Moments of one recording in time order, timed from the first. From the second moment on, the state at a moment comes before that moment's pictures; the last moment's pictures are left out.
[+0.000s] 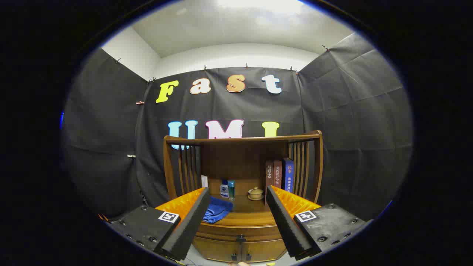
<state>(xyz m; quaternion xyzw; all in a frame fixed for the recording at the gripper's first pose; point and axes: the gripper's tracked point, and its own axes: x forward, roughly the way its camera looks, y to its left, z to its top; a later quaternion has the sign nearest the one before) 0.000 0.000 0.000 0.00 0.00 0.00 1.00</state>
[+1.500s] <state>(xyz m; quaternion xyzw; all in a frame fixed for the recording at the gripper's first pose) 0.006 0.005 -0.009 0.01 0.02 0.02 1.00</state>
